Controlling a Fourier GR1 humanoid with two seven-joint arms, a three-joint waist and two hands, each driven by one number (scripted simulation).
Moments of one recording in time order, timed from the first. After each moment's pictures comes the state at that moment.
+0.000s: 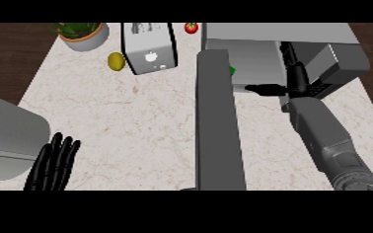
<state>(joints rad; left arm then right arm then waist) 0.52 0.03 -0.24 -2.25 -0.10 -0.04 -0.12 -0.85 -0.24 -0.32 -0.20 0.15 -0.17 -0.83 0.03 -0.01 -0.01</state>
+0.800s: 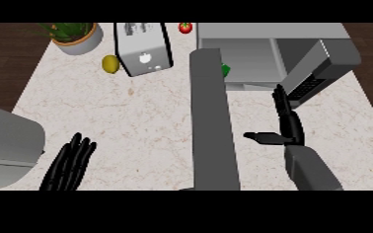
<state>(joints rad) 0.50 0.07 -0.29 -2.25 -0.06 -0.10 -0.06 -0.53 -0.14 -0.31 -0.27 0.09 0.00 -0.95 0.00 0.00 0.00</state>
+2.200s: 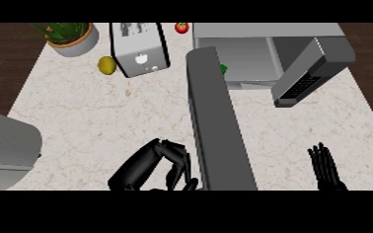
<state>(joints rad) 0.00 0.02 -0.46 -1.76 -0.13 -0.28 0.06 0.12 -0.19 -0.17 -0.88 -0.05 0.26 -0.95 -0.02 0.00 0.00</state>
